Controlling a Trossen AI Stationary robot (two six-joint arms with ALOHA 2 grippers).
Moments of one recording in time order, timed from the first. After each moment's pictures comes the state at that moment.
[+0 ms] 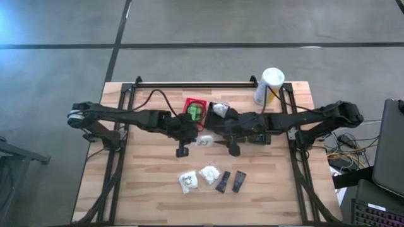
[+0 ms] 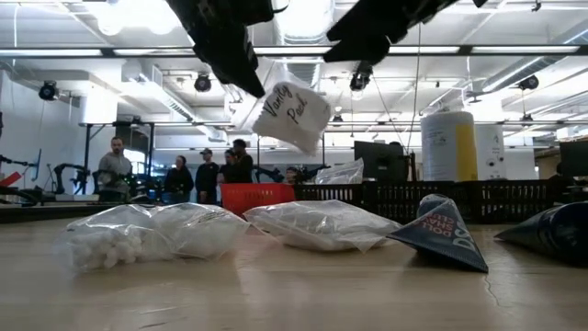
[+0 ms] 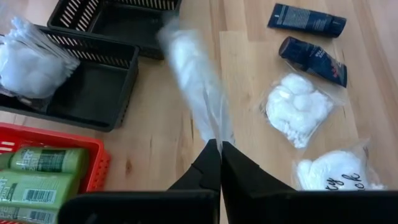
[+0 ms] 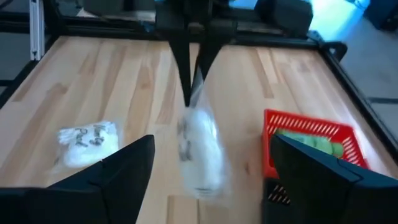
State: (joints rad) left arm -0.03 1.47 1.21 -0.59 0.00 0.00; right arm 0.06 1.35 0.96 -0.10 0.08 0.00
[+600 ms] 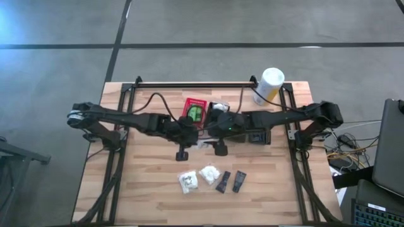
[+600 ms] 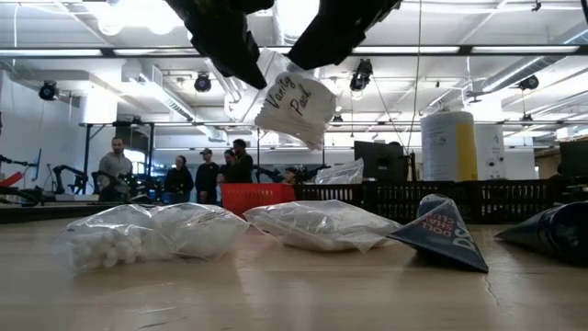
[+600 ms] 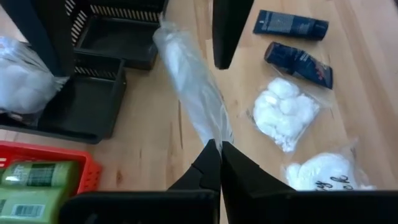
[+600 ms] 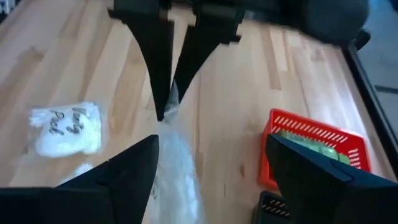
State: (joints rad) left arm -0.08 1.47 1.21 -0.57 -0.02 0.00; right arm 0.05 1.61 1.27 -0.33 0.08 -0.09
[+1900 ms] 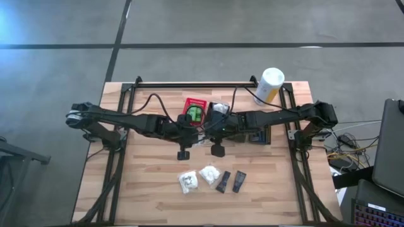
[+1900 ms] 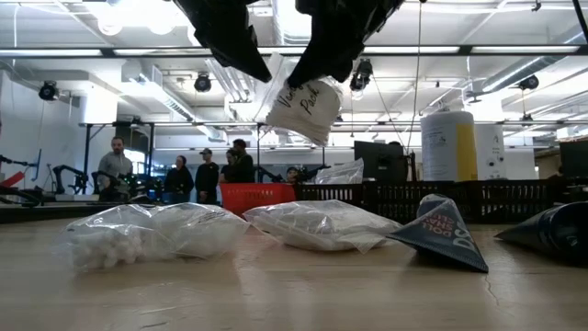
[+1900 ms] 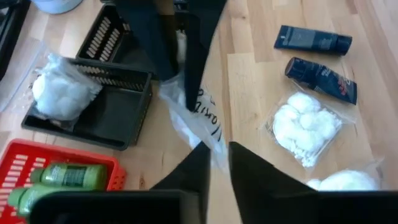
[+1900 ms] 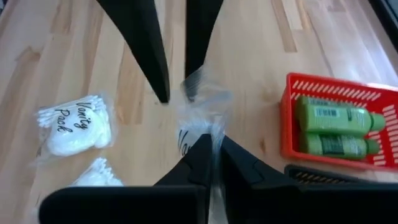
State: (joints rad) left arm -0.11 1.46 1.21 -0.54 -0.14 -0.02; right arm 0.04 1.67 1.32 -0.42 0.05 0.07
